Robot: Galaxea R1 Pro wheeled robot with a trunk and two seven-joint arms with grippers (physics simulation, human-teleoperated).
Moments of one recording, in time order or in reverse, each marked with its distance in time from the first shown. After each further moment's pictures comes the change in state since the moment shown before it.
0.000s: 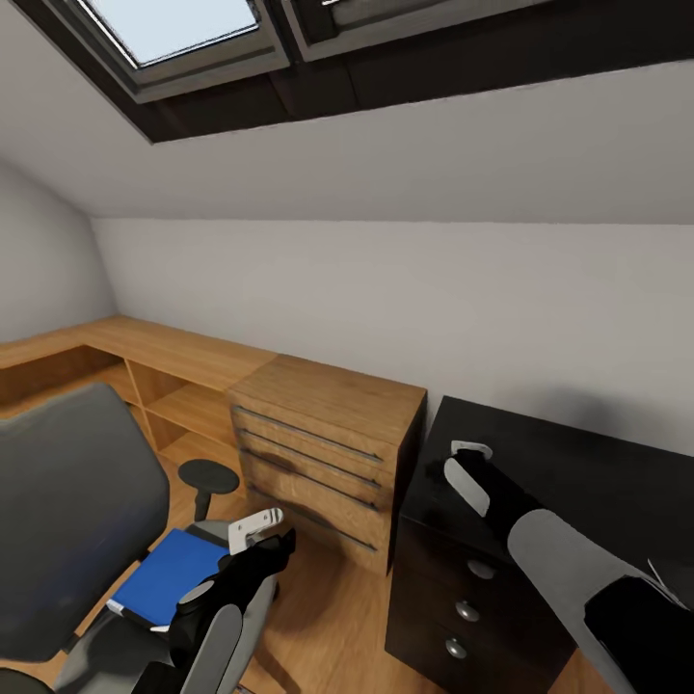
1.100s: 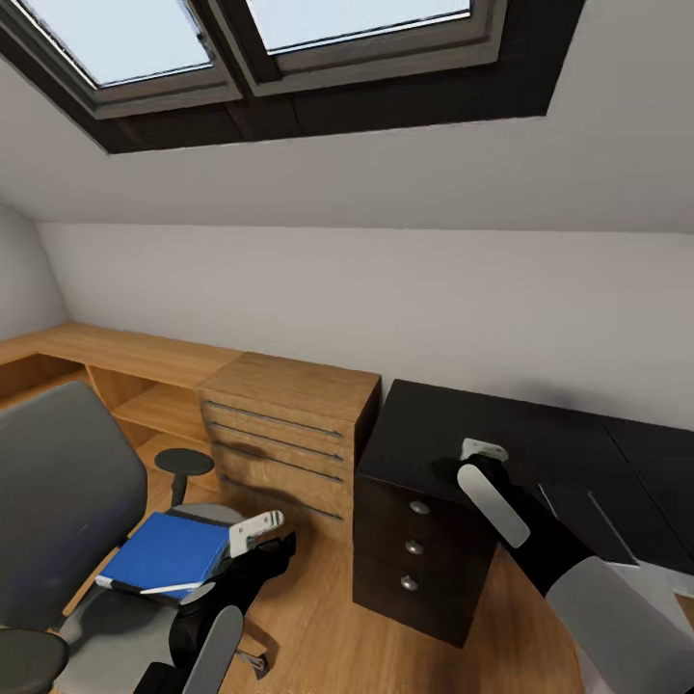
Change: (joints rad) left arm 0.000 0.000 0.000 0.015 -0.002 0.002 0.000; right arm 0.195 -0.119 -0.001 -0.554 -0.231 0.060 -0.323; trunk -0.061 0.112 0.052
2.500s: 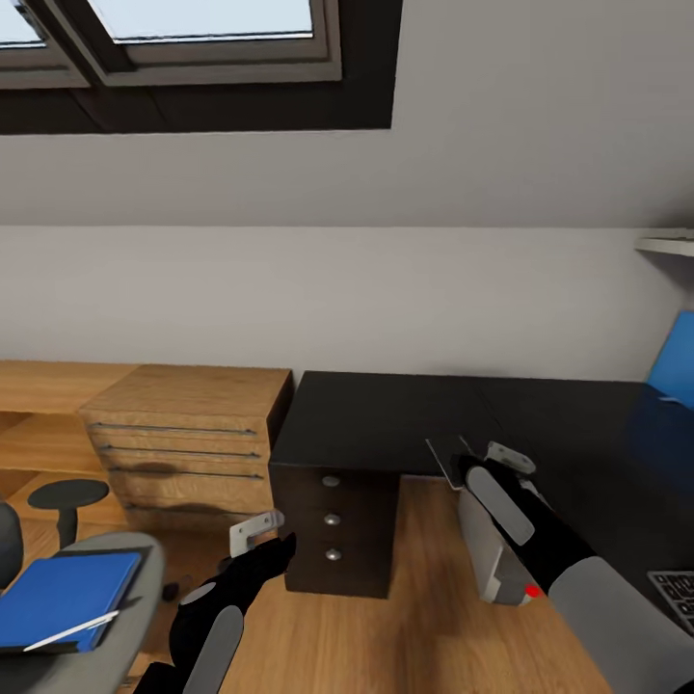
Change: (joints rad) left arm 0.000 0.000 0.000 0.002 0.000 0.000 0.000; right arm 0.000 0.001 -0.066 0.103 -0.001 -0.232 -0.056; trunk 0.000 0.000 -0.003
